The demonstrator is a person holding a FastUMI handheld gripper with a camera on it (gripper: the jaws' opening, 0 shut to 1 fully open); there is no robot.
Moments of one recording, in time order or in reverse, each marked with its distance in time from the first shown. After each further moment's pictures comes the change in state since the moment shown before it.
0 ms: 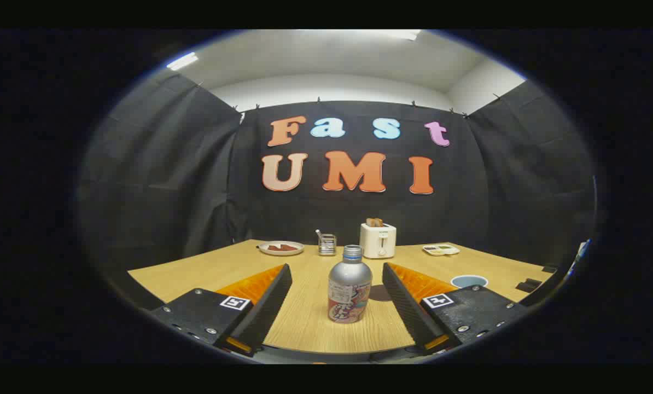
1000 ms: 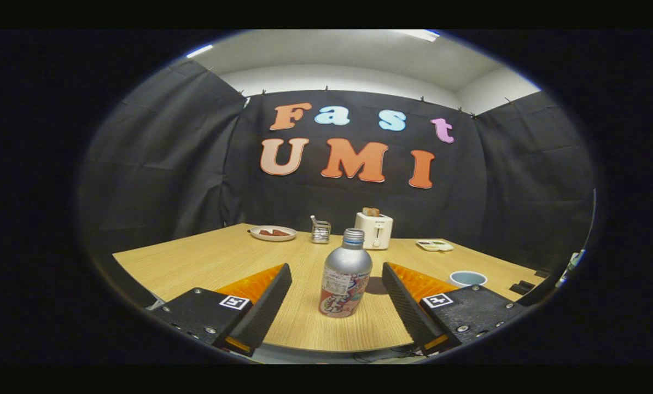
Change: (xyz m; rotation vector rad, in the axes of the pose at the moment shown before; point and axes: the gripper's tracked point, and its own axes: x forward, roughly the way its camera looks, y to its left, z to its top) arm 0.014 -0.004 -0.028 -0.075 0.068 -0.023
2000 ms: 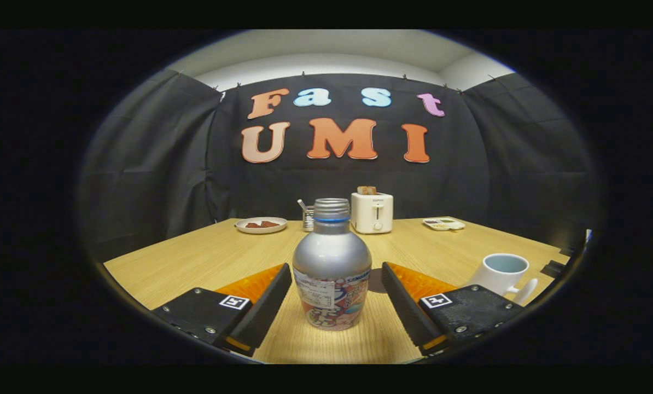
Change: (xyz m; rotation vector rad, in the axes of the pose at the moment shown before) arm 0.078 -0.012 -0.048 0.122 0.095 -0.011
